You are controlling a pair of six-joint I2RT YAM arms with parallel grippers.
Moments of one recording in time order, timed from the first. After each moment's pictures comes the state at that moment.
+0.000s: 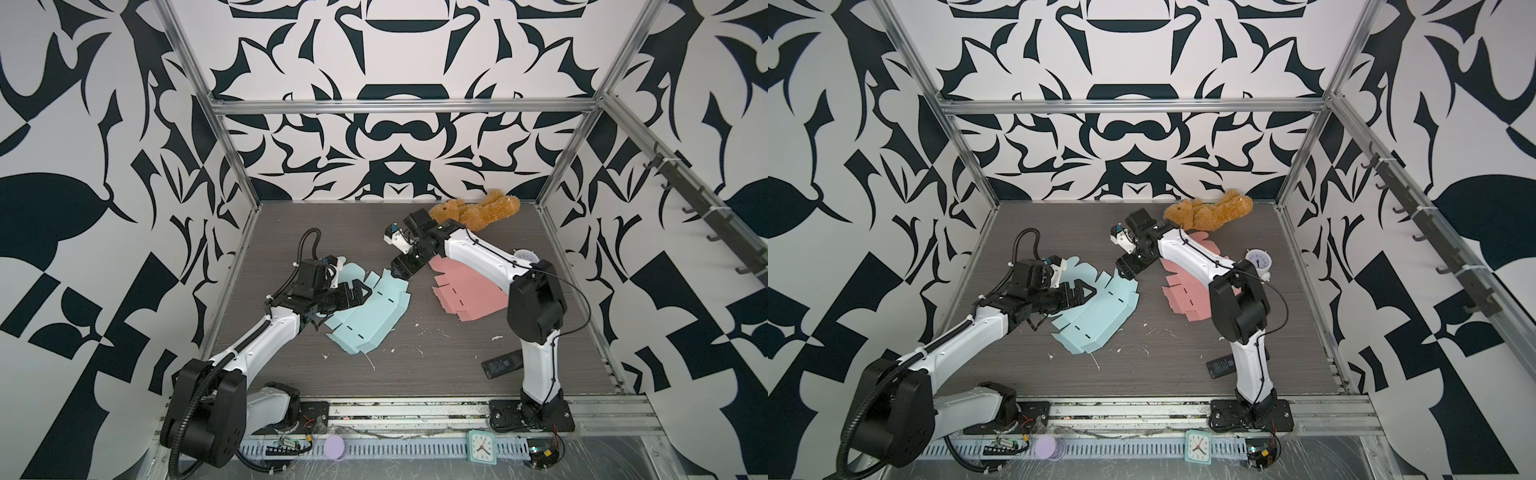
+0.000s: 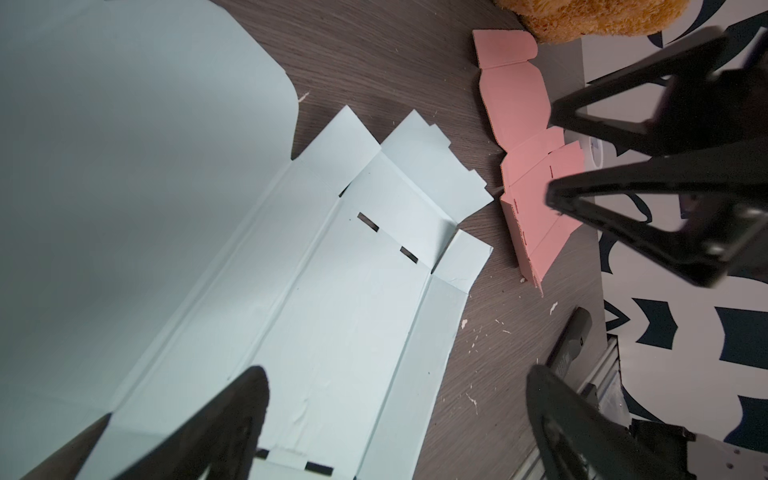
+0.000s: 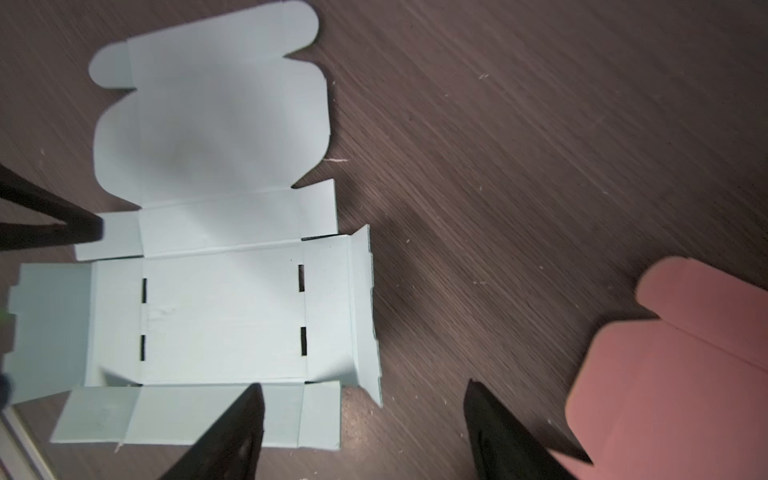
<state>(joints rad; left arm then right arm) -0.32 1.22 0.64 -0.23 0.48 -0.54 0.62 1.92 1.67 -0.80 -0.23 -0.06</state>
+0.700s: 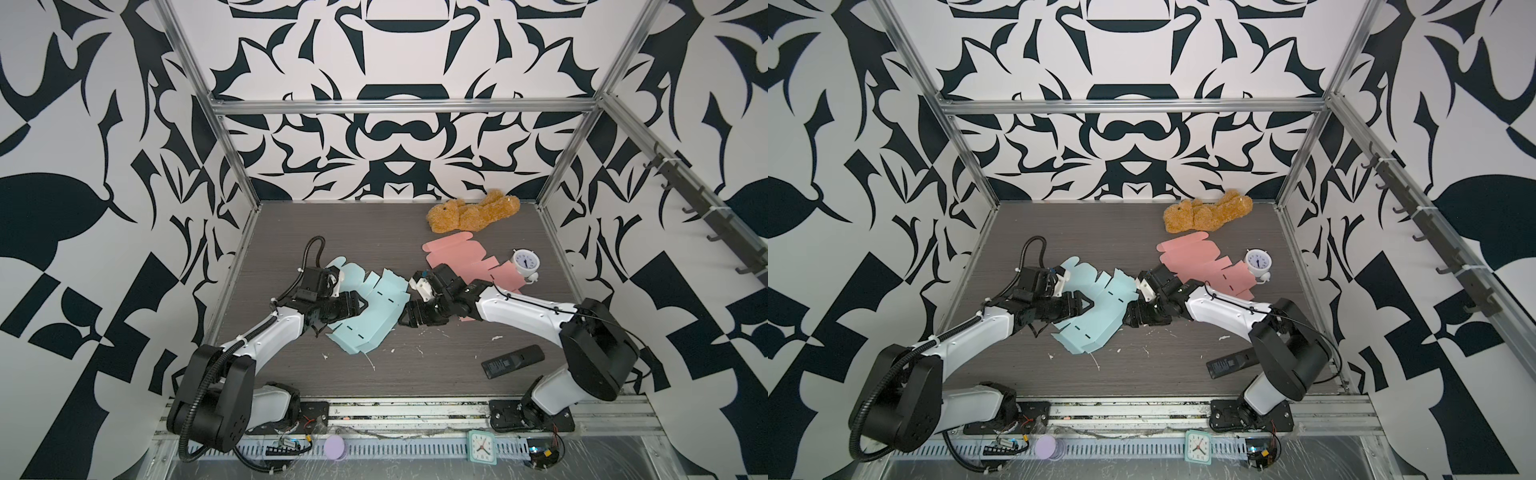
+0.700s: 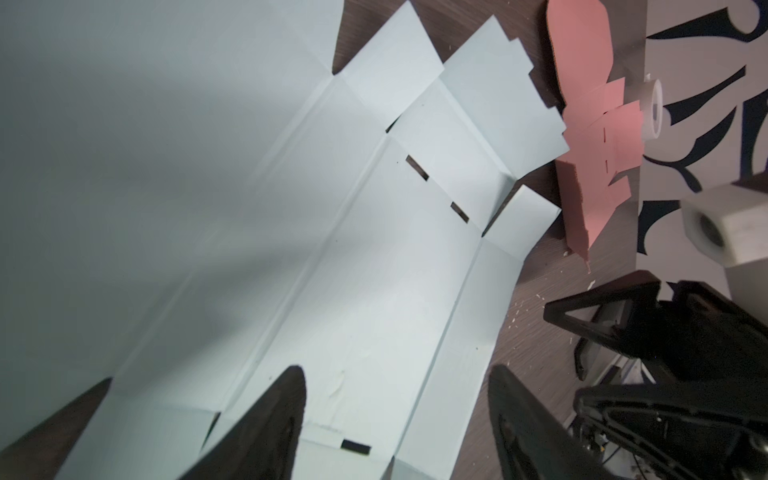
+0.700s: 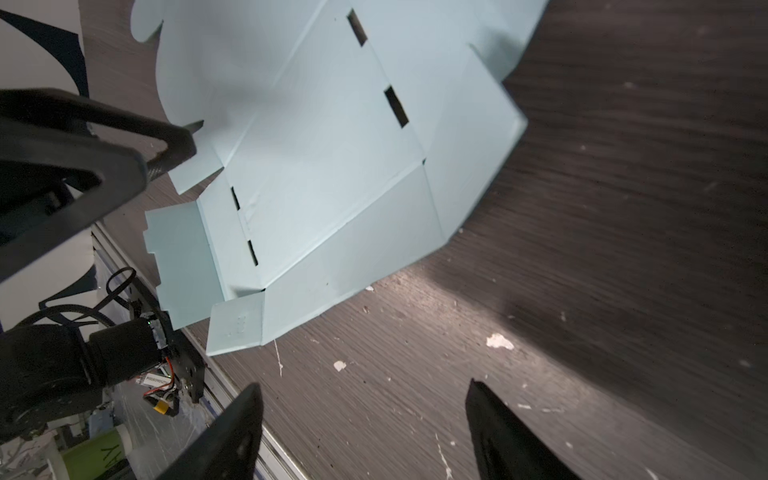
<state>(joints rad) -0.32 1.26 0.57 -0.24 0.49 -0.53 0.72 1.60 0.89 -0.31 -0.45 0.63</state>
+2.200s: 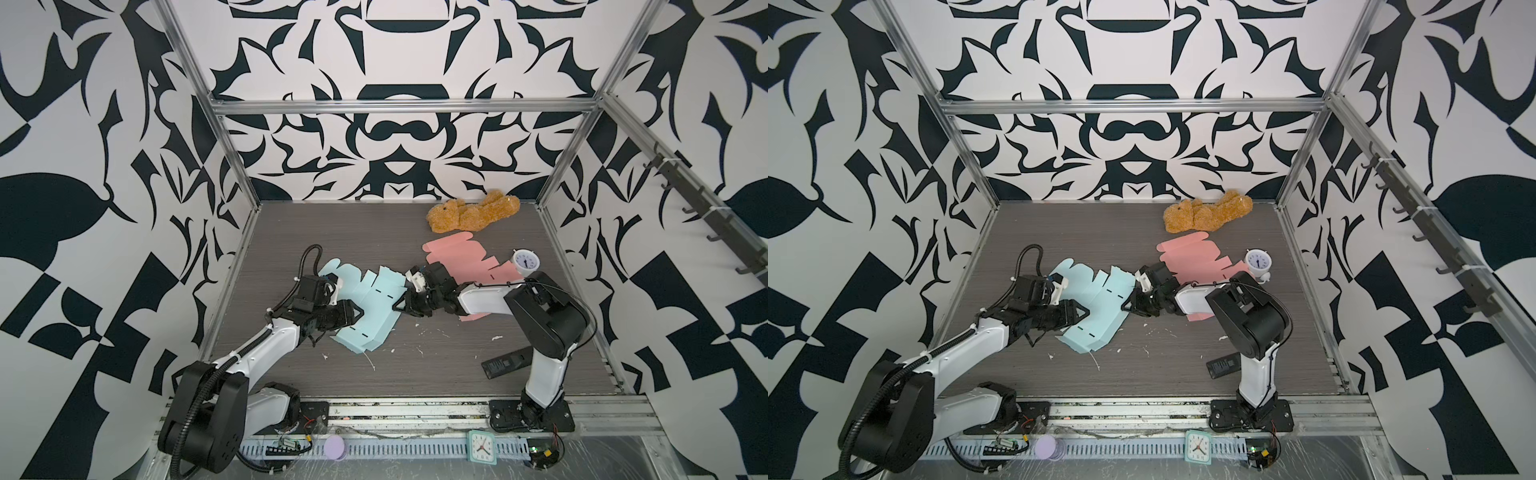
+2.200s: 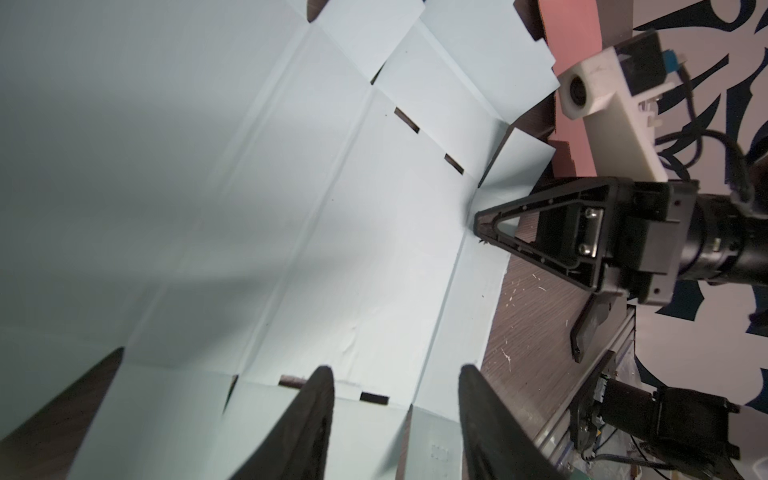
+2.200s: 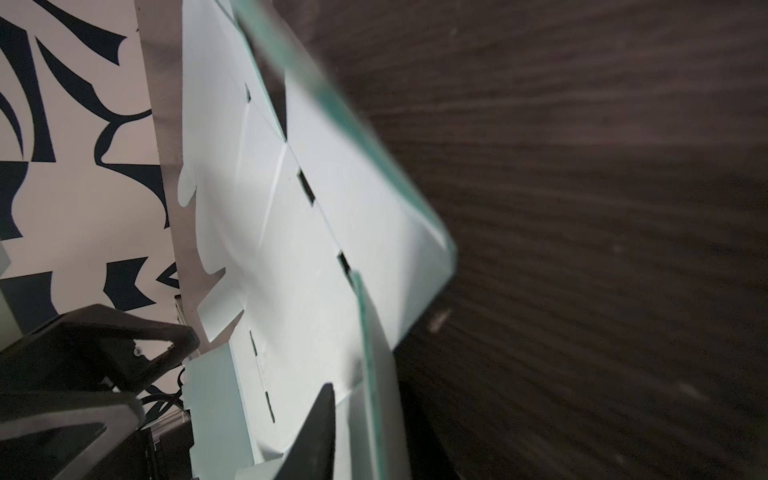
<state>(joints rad) -0.32 1.19 0.50 -0.22 0.51 -0.53 0.63 1.90 0.93 0.12 -0.57 0.81</state>
